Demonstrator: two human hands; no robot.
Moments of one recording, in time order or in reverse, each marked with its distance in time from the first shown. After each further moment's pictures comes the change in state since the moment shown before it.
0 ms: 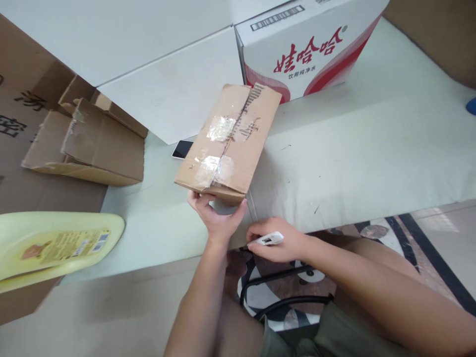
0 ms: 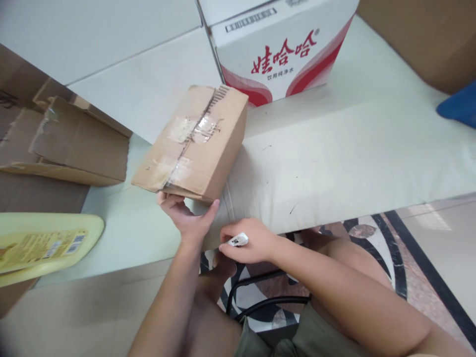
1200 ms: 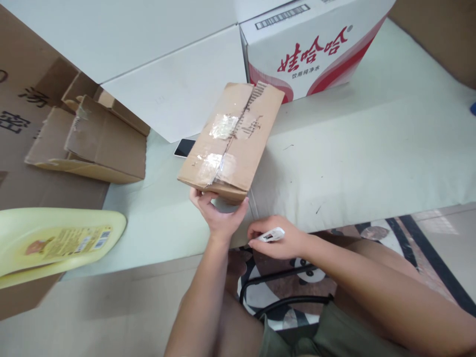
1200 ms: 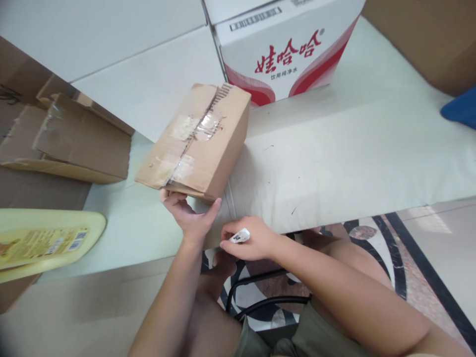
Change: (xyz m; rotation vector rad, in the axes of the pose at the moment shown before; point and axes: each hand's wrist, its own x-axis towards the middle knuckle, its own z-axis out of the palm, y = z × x) left_hand 0.001 0.002 0.002 -0.035 0.017 -0.015; right_hand 0.002 0.002 0.001 0.050 0.027 0.043
